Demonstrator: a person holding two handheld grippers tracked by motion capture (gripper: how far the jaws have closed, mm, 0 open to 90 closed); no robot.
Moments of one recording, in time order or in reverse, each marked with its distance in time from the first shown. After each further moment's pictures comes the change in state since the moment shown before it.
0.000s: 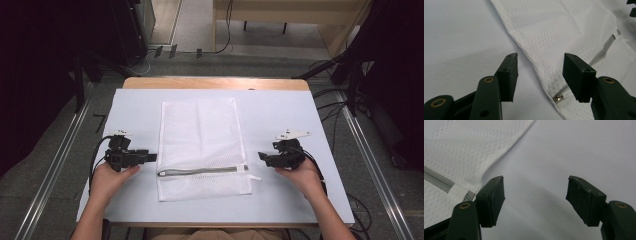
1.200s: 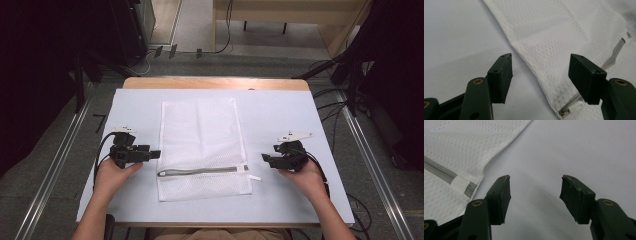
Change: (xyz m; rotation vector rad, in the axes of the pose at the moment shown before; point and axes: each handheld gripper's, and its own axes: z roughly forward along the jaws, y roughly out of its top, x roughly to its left) left arm -0.004 0.010 0.010 -0.010 0.034 0.042; right arm -0.002 -0.005 -0.009 0.006 0.008 -0.023
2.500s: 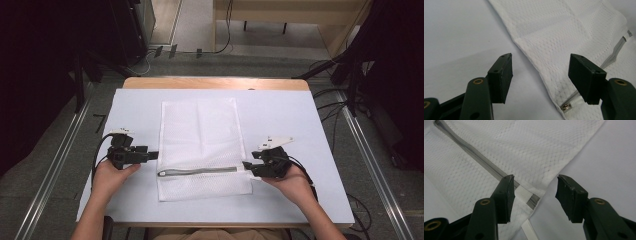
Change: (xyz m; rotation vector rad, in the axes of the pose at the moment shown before) left arm 0.002 -0.007 -0.007 -0.009 0.011 -0.011; right arm 0.060 0.018 -0.002 -0.003 0.147 -0.123
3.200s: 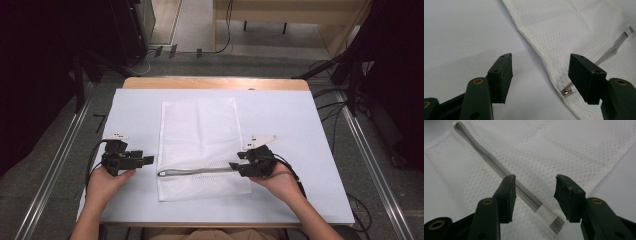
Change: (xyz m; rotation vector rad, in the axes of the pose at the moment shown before) left arm 0.000 -0.016 -0.011 -0.005 0.024 -0.011; right arm 0.022 0.020 0.020 0.011 0.072 -0.053
